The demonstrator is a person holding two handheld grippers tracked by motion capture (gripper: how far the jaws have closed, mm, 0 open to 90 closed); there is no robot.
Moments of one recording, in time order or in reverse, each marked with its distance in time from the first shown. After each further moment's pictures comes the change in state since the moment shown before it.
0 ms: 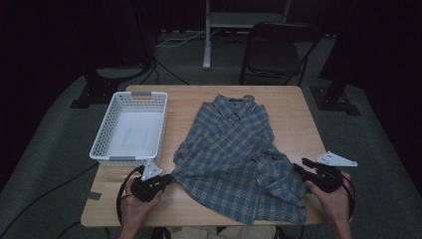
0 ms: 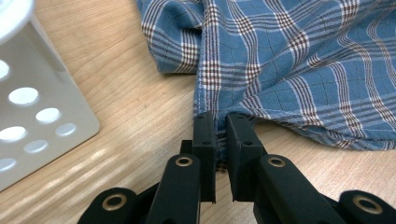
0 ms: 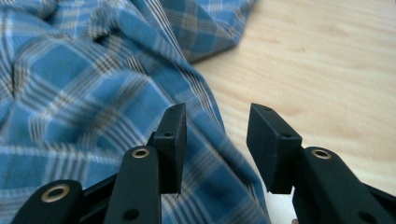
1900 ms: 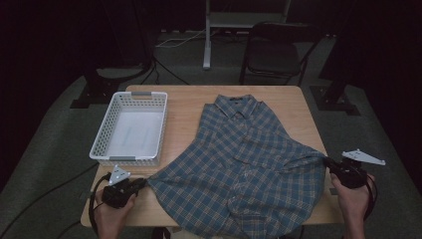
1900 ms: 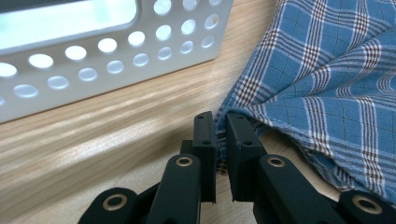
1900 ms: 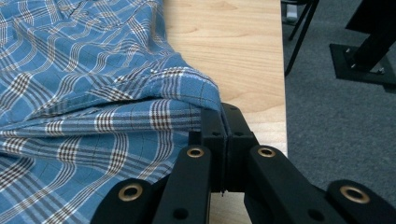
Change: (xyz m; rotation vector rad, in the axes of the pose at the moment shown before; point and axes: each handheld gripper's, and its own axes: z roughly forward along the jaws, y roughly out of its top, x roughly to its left) left arm 0.042 -0.043 -0.041 -0.012 0.106 -0.181; right arm -0.057 -0.018 -0.022 0.026 -0.200 0.207
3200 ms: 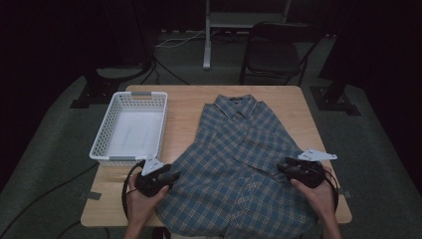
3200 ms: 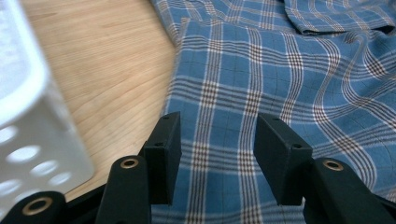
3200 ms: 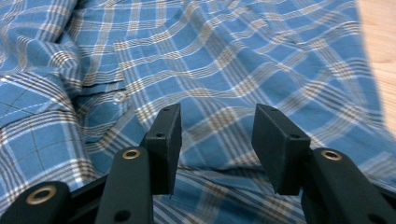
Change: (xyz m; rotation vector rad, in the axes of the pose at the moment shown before) left arm -0.060 0.050 0.046 -0.089 -0.123 0.129; right arm 0.093 0.011 0.037 0.026 0.334 -0.239
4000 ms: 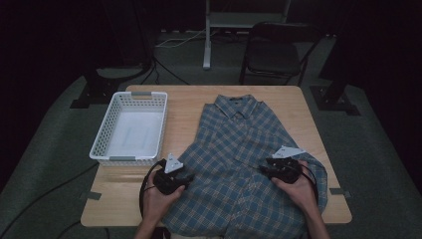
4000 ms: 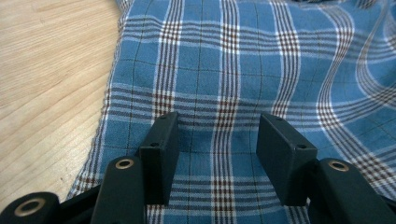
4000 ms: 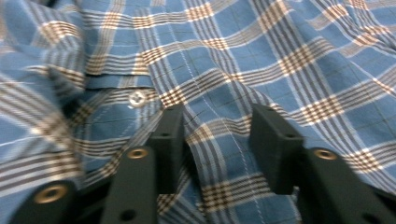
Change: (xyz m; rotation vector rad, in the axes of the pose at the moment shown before) left arm -0.021 0.002 0.043 0.083 -0.008 0.062; right arm 0.021 0.013 0.052 0.125 0.036 -0.118
